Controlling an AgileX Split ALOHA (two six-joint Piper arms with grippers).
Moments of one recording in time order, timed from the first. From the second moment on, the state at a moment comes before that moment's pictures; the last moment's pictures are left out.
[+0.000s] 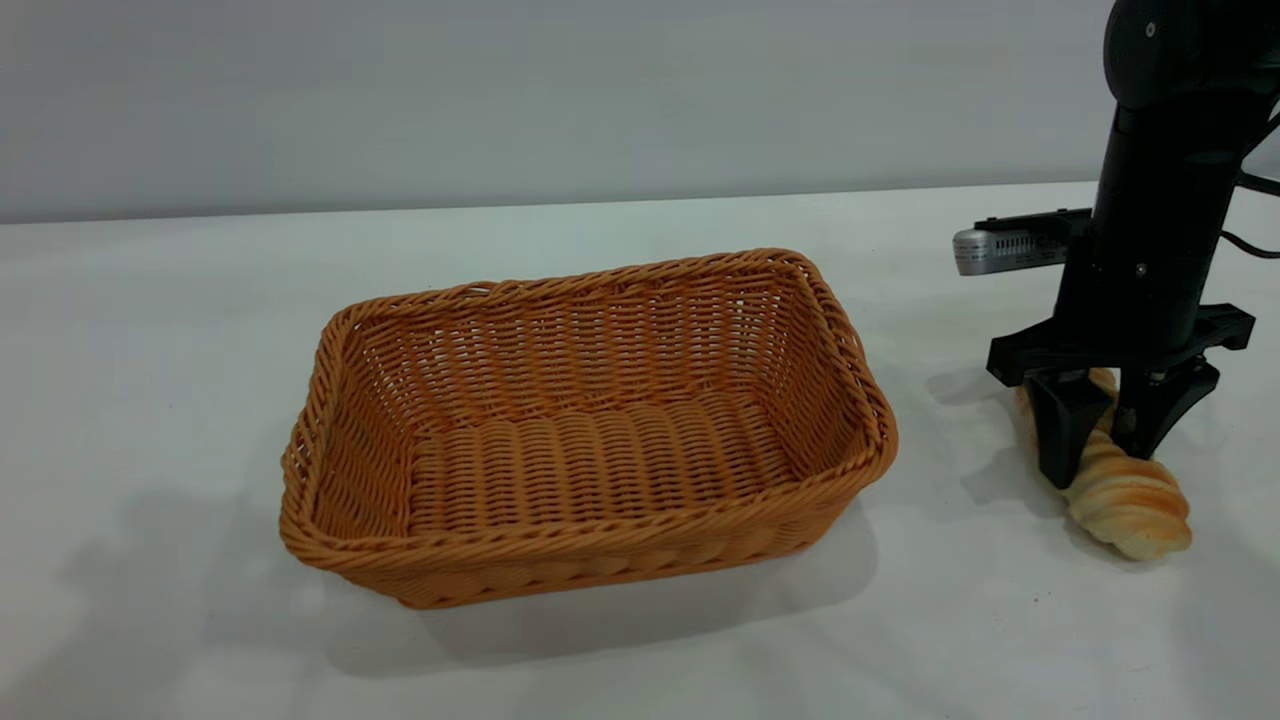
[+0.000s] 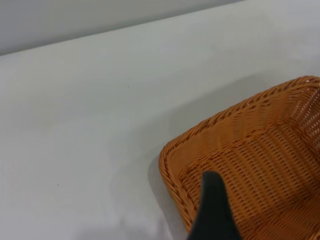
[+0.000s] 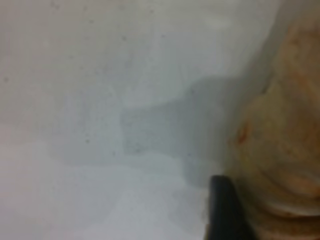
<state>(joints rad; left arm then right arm) -0.21 1.25 -1.08 -0.21 0.56 0.13 0.15 2.35 -1.48 0.07 0.85 -0.10</state>
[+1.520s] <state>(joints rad) -0.21 1.25 -1.08 -0.21 0.57 0.14 0.45 2.01 -1.62 0.19 1.01 -0.21</state>
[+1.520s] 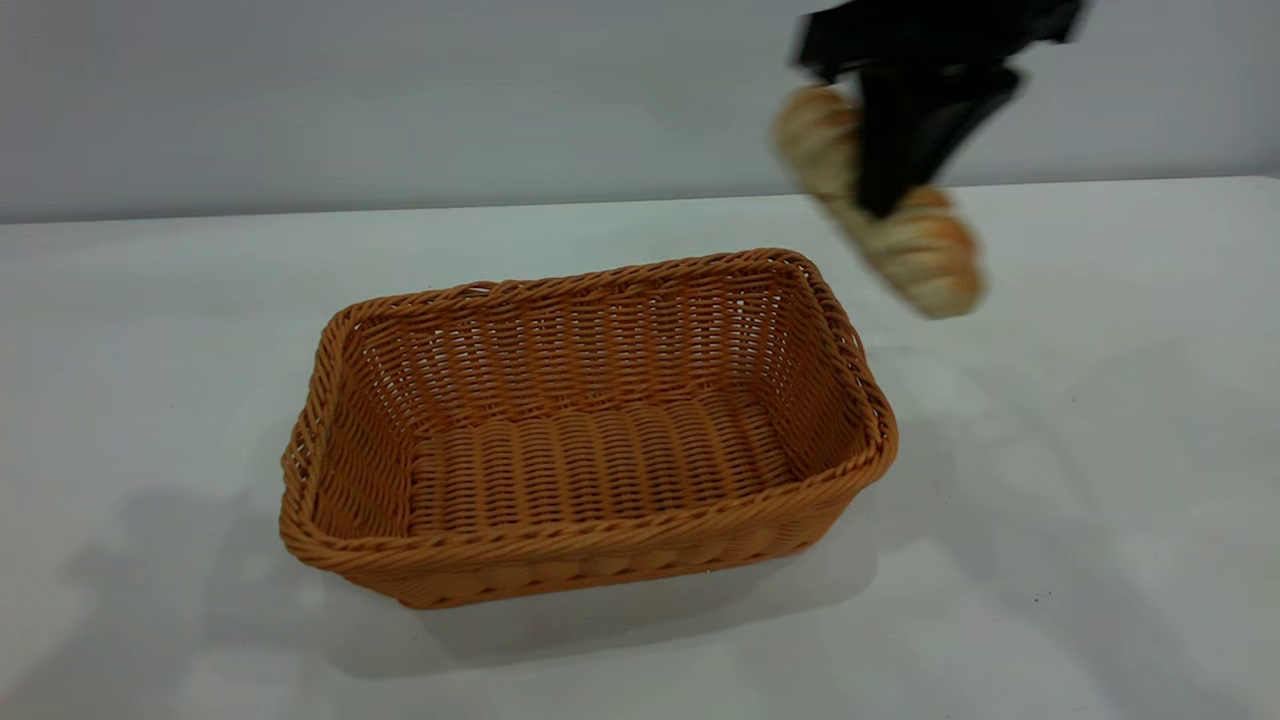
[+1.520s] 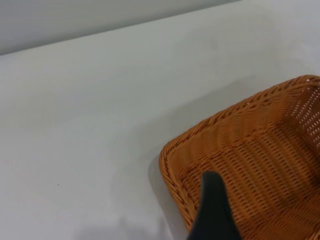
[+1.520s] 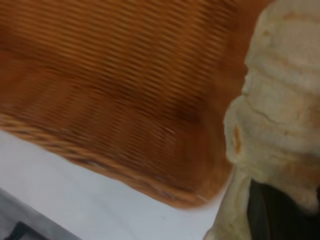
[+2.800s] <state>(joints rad) -0.21 1.25 -1.08 -0.25 0.59 0.22 0.56 2.21 -1.62 0.45 0.76 -0.54</state>
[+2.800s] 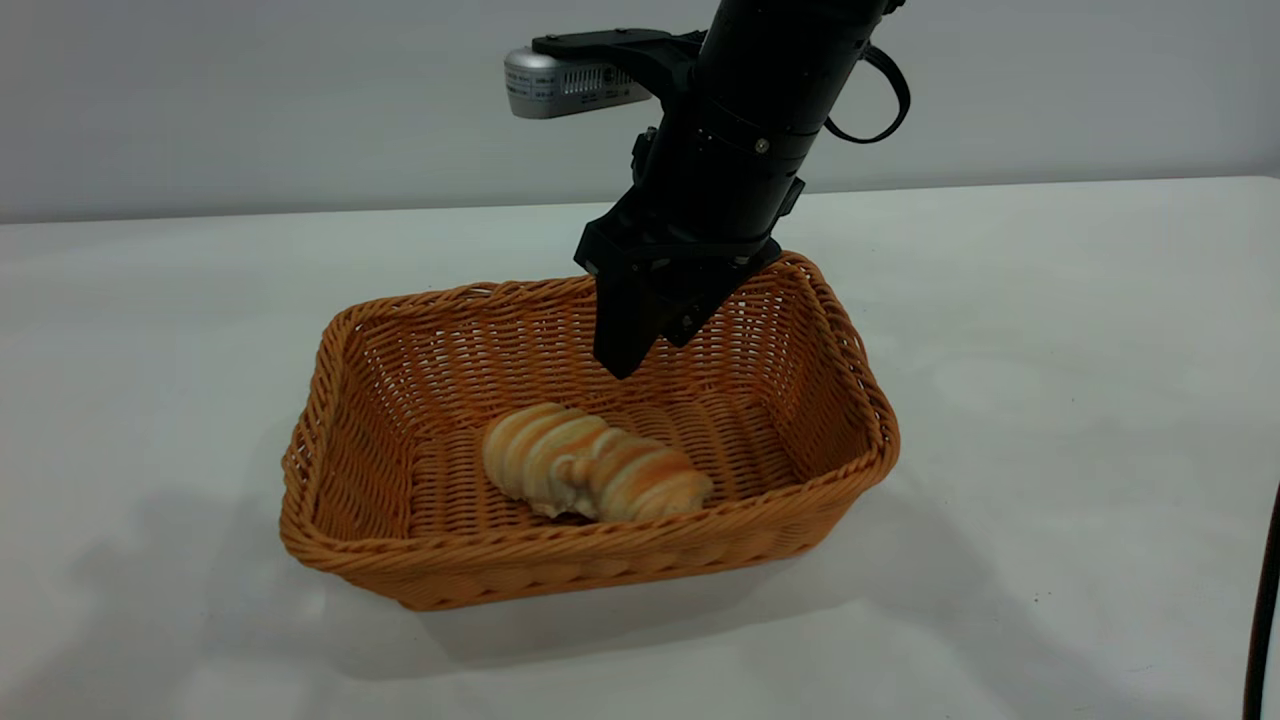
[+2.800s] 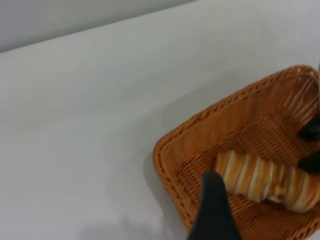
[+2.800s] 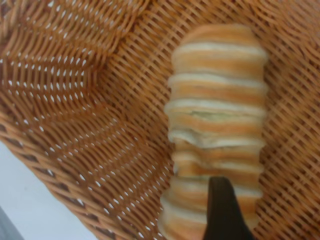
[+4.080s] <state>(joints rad) -0.21 0.78 -0.85 -0.07 0.71 0.11 0.36 1.67 -1.62 0.13 1.15 -0.30</state>
